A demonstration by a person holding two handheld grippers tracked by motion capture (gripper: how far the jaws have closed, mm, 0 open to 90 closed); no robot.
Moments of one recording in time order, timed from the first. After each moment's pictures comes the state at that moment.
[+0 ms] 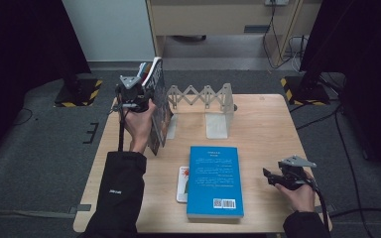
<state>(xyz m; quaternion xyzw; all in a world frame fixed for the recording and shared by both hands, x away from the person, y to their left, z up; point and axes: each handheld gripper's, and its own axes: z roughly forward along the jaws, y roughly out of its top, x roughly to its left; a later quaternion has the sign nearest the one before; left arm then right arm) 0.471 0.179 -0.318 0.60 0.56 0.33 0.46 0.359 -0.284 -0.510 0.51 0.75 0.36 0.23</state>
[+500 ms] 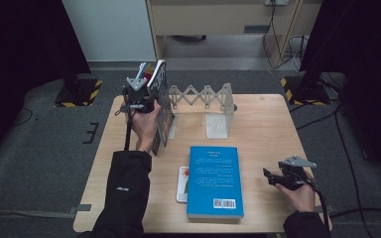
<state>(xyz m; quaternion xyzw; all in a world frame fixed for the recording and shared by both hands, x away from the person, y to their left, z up) 0.481 0.170 -0.336 0.60 0.56 0.34 0.46 0.358 -0.285 -0.510 0.51 0.75 0.36 0.23</state>
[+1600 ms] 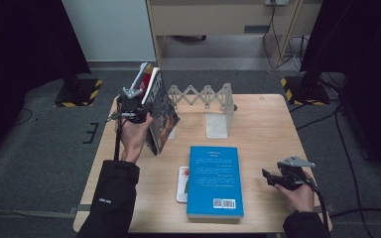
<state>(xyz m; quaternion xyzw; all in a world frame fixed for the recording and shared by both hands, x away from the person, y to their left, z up) 0.461 0.192 -0.344 0.66 0.56 0.30 0.40 0.359 -0.283 -0.511 0.50 0.76 0.36 0.22</state>
